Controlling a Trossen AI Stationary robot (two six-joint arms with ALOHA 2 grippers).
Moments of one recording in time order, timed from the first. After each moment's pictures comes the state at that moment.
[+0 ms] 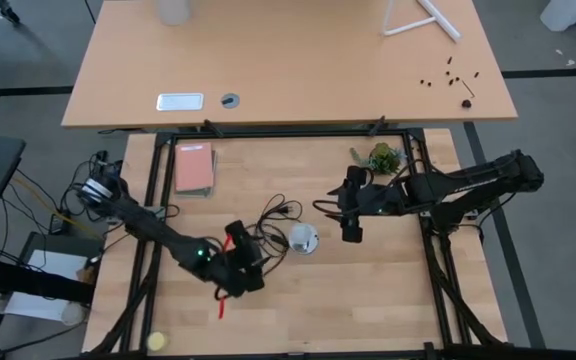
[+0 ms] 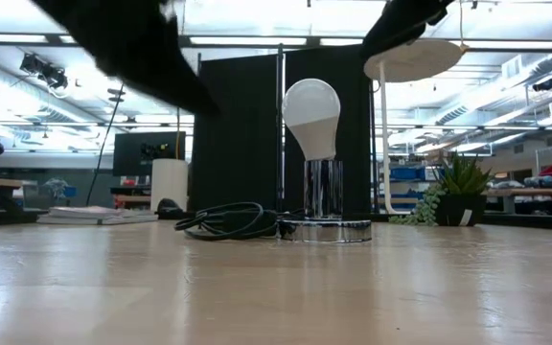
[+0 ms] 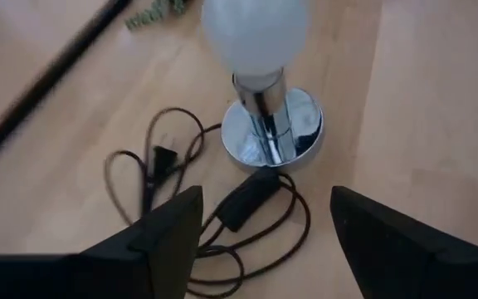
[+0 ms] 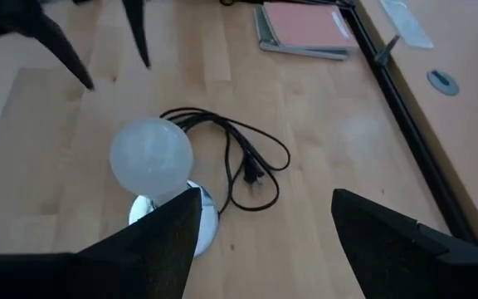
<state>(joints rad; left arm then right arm) -0.53 1.58 0.93 -0.25 -0.80 -0.51 0.18 1.23 1.05 -0.54 0.37 0.05</state>
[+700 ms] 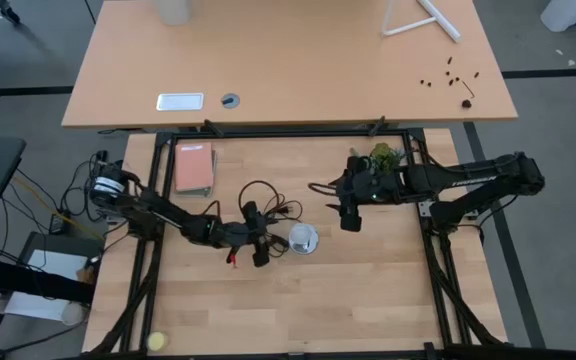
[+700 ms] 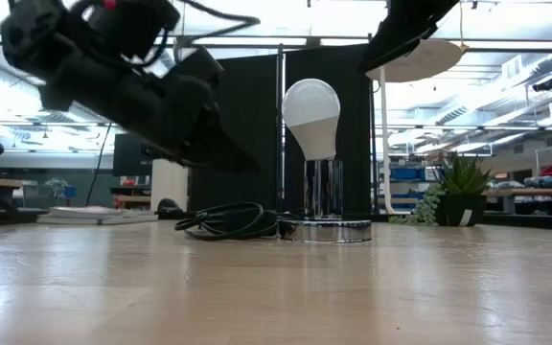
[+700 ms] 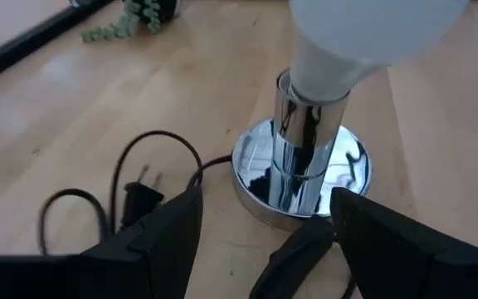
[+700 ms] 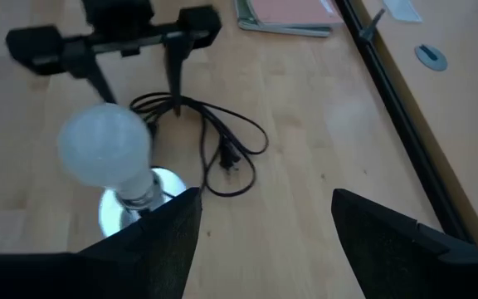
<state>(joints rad) -0.23 1.67 0.57 0.64 -0.44 -0.19 0.06 1.23 1.06 -0.58 0.31 0.01</state>
